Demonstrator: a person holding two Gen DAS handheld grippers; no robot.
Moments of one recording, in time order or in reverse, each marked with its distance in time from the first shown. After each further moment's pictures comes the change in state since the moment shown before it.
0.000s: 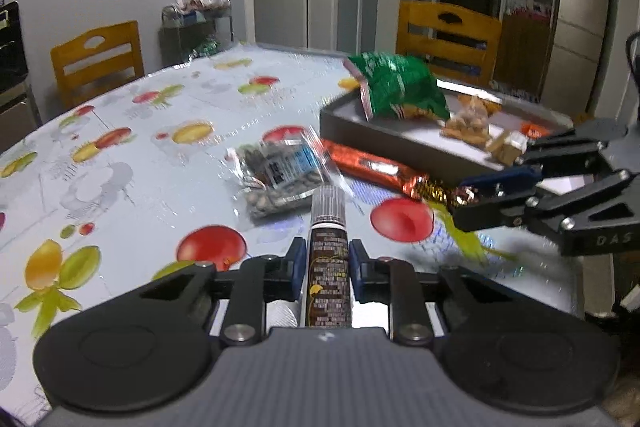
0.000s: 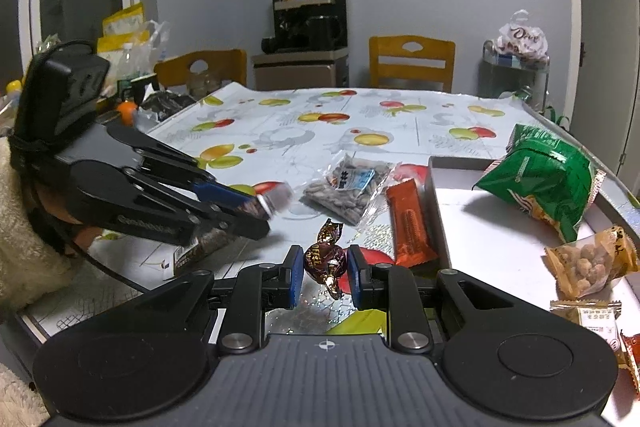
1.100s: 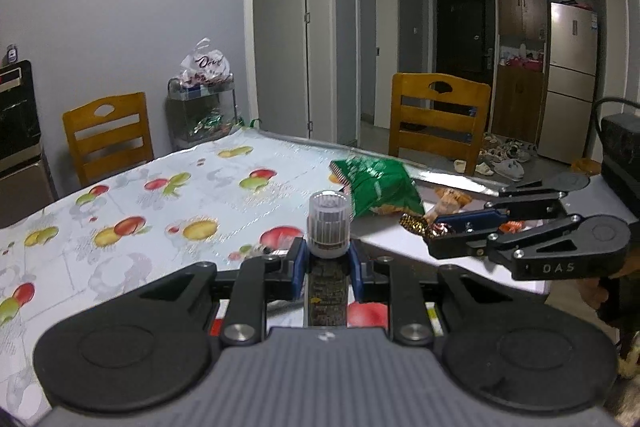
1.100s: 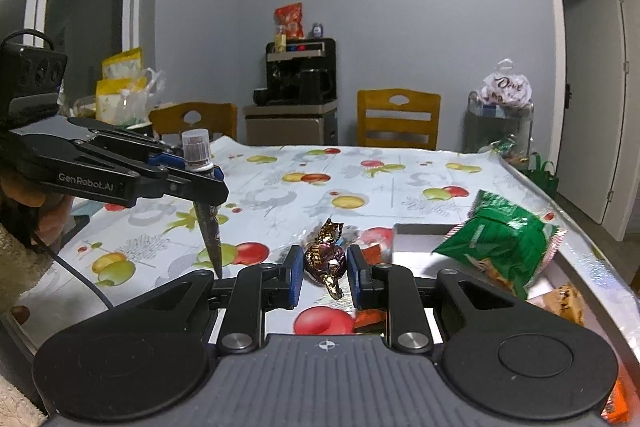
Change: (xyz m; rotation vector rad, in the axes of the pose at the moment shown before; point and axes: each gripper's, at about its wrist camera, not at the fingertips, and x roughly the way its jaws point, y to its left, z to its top) left arm -0.066 -0.032 0.051 0.035 -0.192 0.009; right arm -0.042 -0.025 0.020 -0.009 -0.158 -0.031
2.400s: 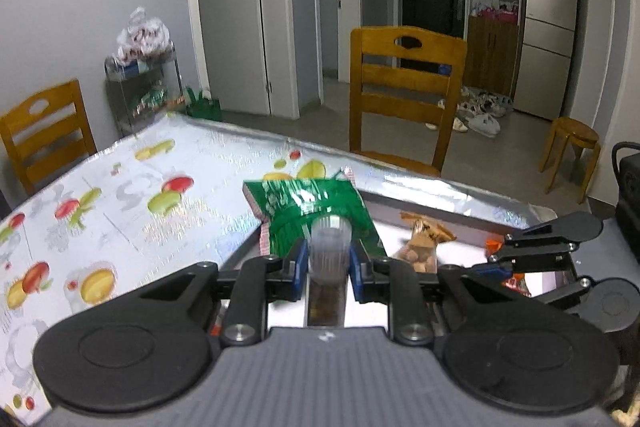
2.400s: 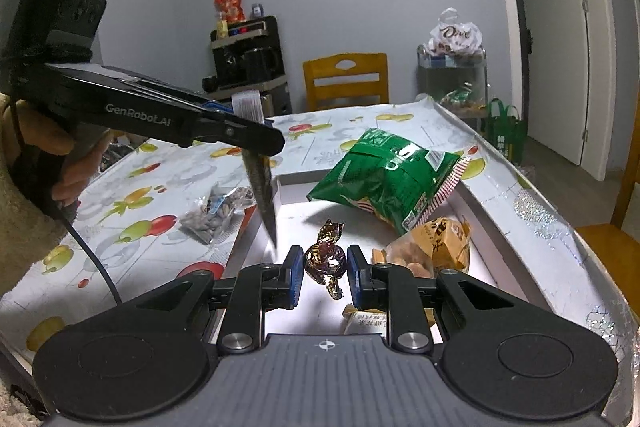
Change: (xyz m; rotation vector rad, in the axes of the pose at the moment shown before) left arm 0.180 -0.065 0.075 0.056 0.181 -0.097; right arm 0.001 -0.110 -0.037 0.148 0.089 -0.041
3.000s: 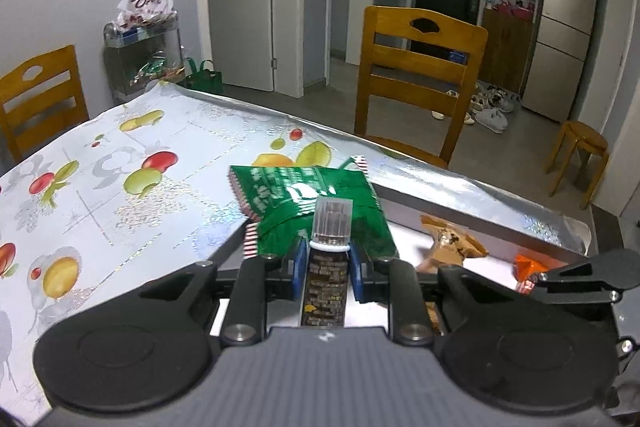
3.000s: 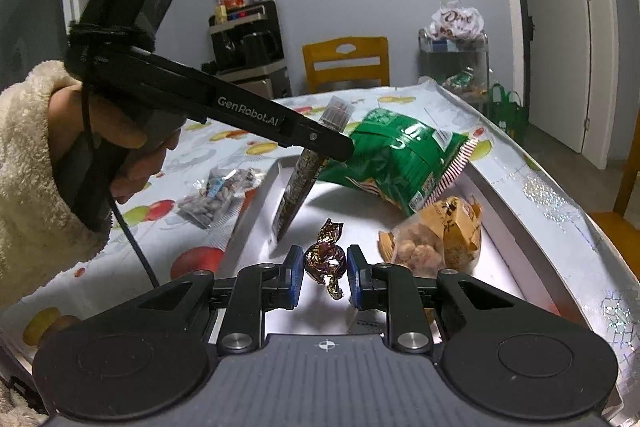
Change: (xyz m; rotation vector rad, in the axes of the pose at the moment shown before) left arm 0.068 0.006 0.007 -0.054 0.045 -0.001; right arm 0.011 0.003 -0.002 0.004 0.054 -0.014
